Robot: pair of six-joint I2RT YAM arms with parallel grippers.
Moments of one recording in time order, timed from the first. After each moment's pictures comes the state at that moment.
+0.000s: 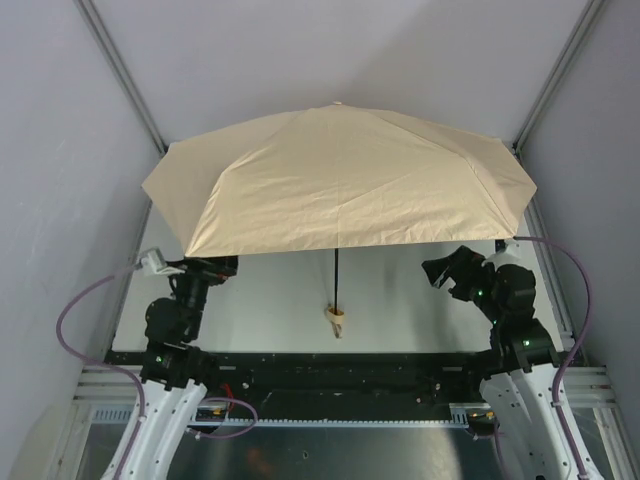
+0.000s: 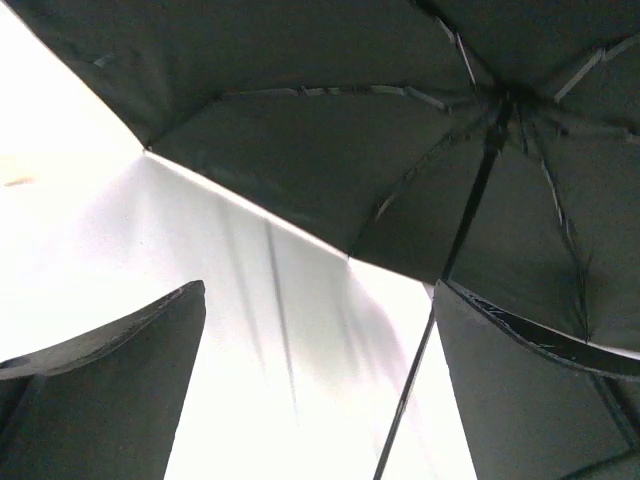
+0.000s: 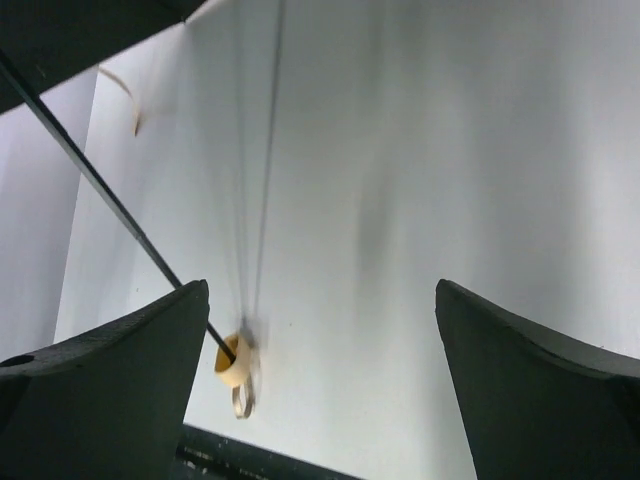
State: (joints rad) left arm -0.25 0.12 0.25 0.08 -0.16 -0.76; right arm 0.17 0.38 0.50 -0.45 -0.15 0.64
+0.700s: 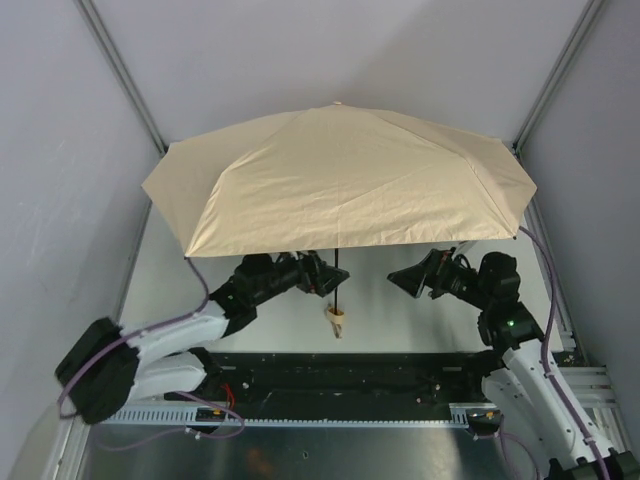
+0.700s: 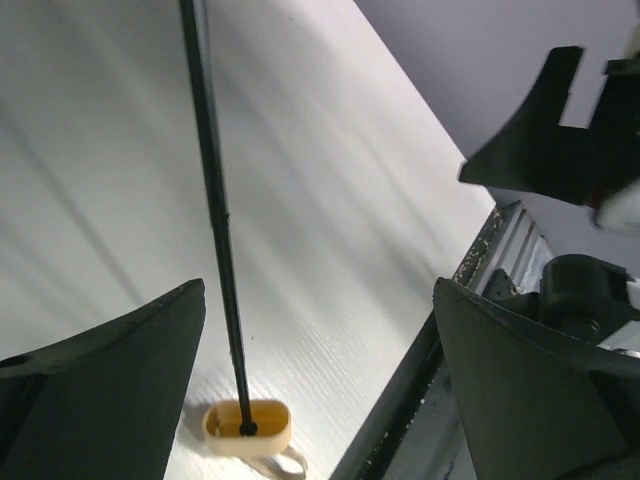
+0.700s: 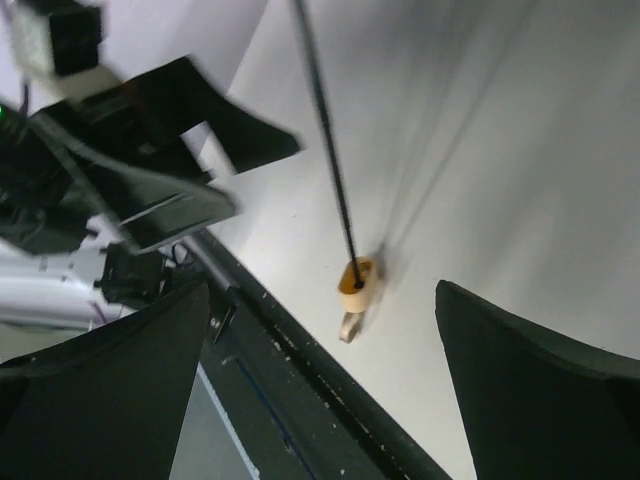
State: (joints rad) left arm -0.77 1.06 0.41 0.51 0.18 -0.62; right arm 0.24 0.56 0.45 -0.14 -0.62 0.65
